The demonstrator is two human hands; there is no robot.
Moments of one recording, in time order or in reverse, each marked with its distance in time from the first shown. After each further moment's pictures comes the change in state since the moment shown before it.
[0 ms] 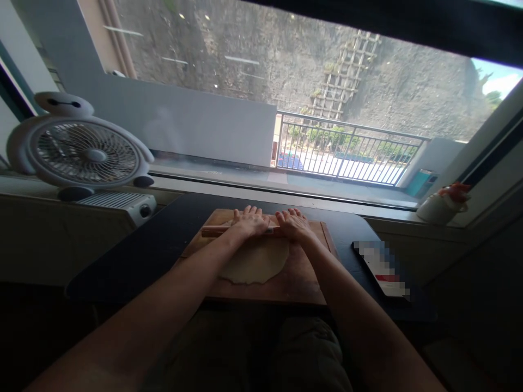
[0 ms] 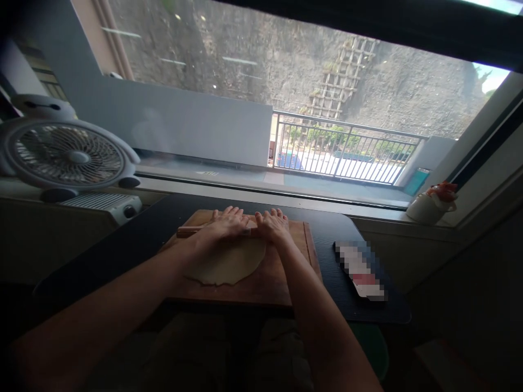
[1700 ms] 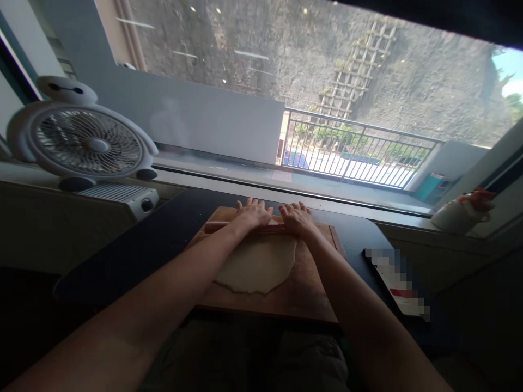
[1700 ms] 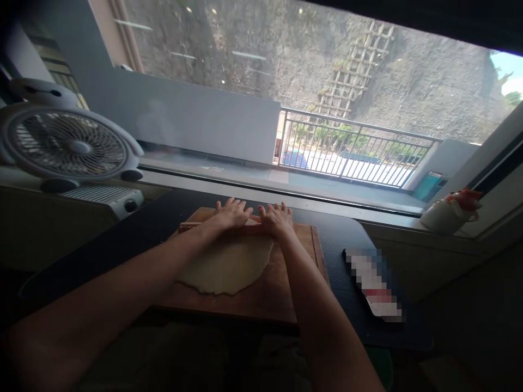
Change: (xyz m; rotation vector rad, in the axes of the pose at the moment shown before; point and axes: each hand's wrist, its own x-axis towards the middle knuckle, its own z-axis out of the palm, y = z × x) left_hand 0.034 -0.011 -0.001 0.007 0.010 -0.060; right_hand 0.043 0.000 0.005 0.001 0.097 0.001
